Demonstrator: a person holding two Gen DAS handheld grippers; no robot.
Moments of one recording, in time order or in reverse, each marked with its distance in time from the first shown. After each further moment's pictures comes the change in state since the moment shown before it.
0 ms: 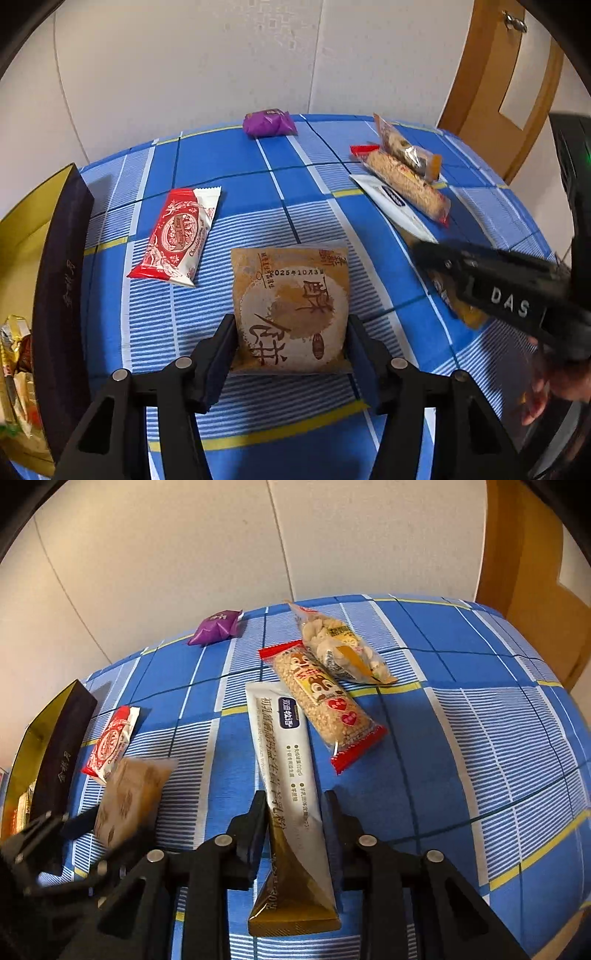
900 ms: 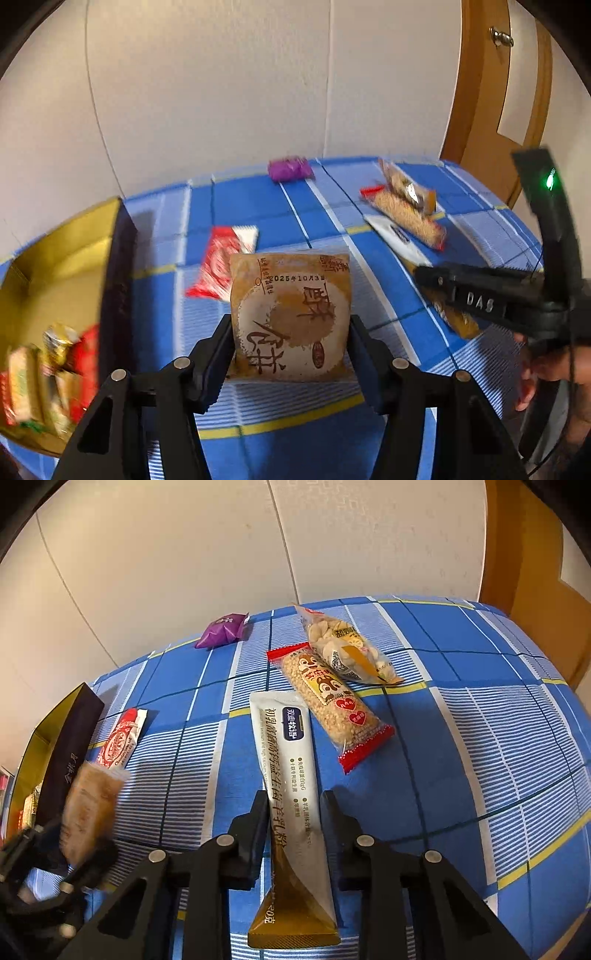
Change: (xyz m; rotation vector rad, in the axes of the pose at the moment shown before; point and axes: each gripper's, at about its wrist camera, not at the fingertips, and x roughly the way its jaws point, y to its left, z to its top) left arm -0.048 0.012 -0.009 0.004 -0.174 0.059; right arm 0.000 0.001 -0.002 -0.001 -0.018 0.011
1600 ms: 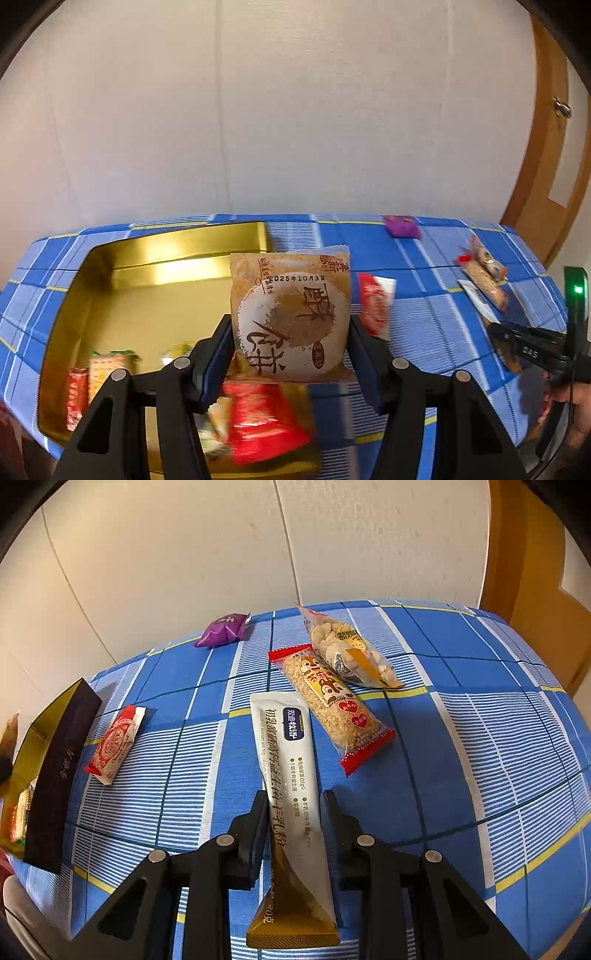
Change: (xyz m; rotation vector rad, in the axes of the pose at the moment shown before) left arm -0.049 0.132 0.010 -0.176 -0.078 0.145; right arm 0.001 0.001 0.000 -0.026 -0.009 -0.014
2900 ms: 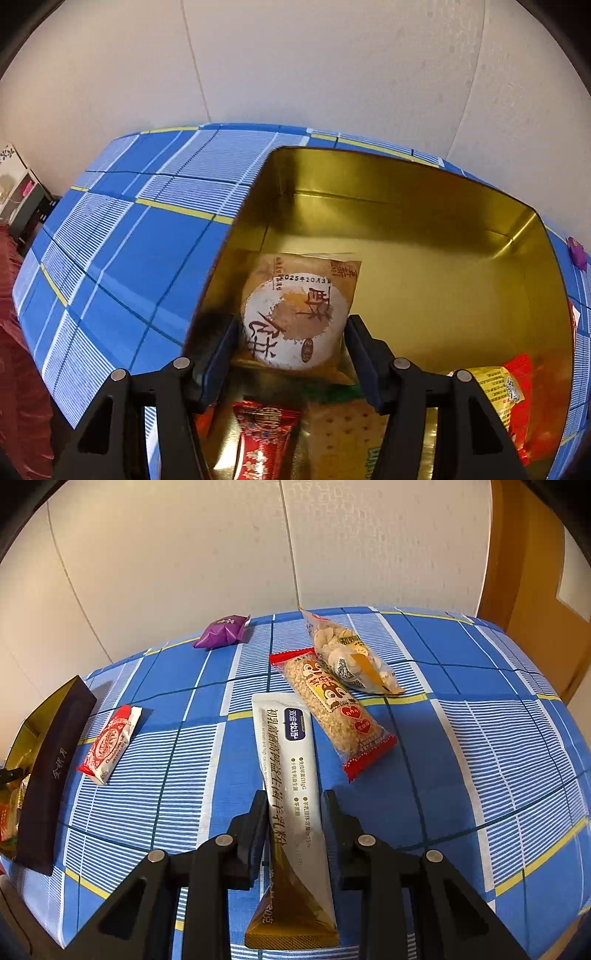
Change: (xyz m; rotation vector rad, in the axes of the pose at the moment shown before) left arm 0.077 0.205 -0.007 -0.249 0.287 0.301; right arm 0.003 0.000 0.000 -0.028 -0.018 -0.016
